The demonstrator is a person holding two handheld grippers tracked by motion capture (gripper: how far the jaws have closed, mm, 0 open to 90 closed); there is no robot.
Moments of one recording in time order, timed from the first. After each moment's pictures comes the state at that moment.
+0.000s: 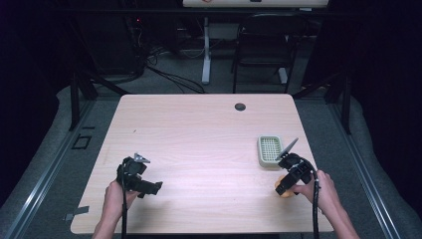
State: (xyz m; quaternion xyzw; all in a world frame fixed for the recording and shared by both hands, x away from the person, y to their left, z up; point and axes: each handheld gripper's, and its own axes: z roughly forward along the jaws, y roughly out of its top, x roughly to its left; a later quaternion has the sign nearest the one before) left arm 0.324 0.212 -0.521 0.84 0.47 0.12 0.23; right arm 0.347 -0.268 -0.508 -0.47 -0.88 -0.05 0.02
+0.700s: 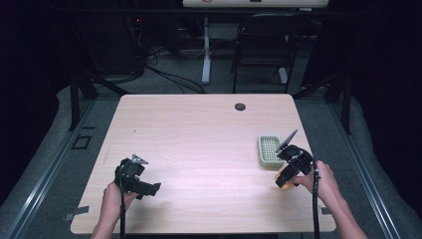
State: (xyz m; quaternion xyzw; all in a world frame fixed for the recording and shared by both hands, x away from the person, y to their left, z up) left arm 0.321 0.216 -0.523 0.84 0.48 0.12 0.23; right arm 0.365 -0.268 -0.498 -0.48 -0.87 -0.07 0.01
